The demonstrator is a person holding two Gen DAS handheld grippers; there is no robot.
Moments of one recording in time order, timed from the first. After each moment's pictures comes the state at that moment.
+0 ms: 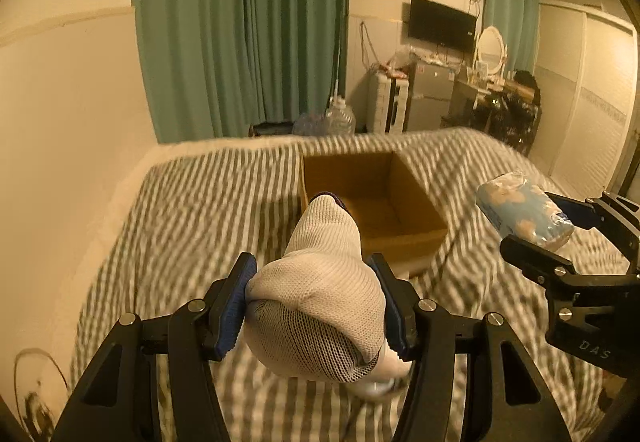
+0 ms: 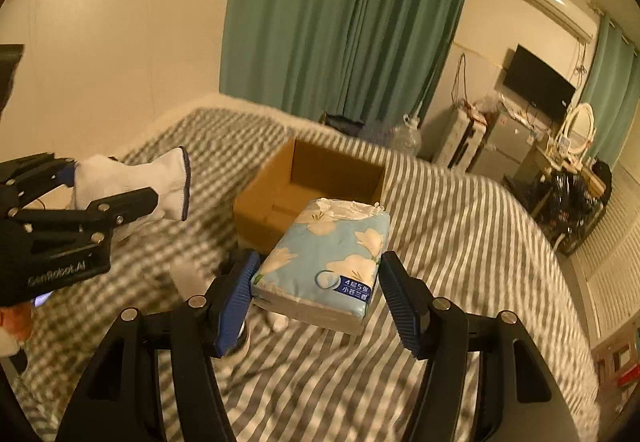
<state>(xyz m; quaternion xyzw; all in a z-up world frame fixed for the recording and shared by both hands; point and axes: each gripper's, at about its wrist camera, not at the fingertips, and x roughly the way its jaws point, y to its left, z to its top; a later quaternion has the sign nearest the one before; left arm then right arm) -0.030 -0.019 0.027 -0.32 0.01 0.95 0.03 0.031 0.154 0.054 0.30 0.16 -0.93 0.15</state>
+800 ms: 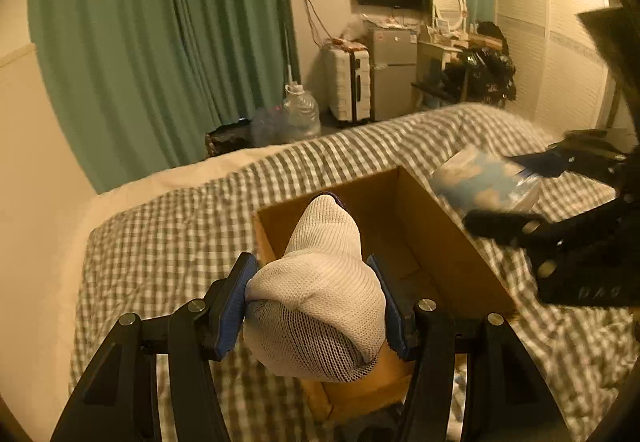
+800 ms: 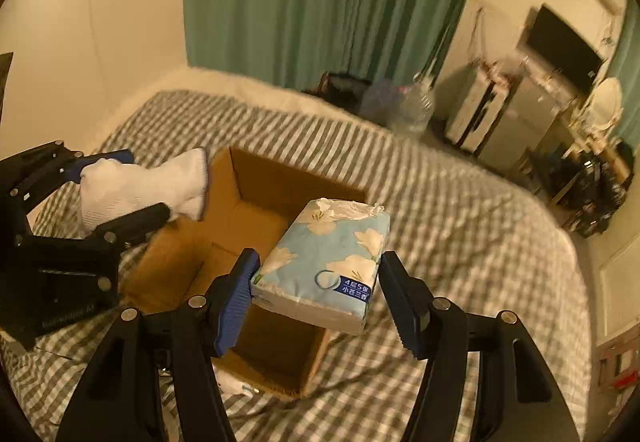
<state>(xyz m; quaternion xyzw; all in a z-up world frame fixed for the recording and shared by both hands) -0.240 0.009 -0.030 -0.35 0.11 0.93 0.10 -0.195 0.159 0.021 0.41 0.15 -0.88 0.17</state>
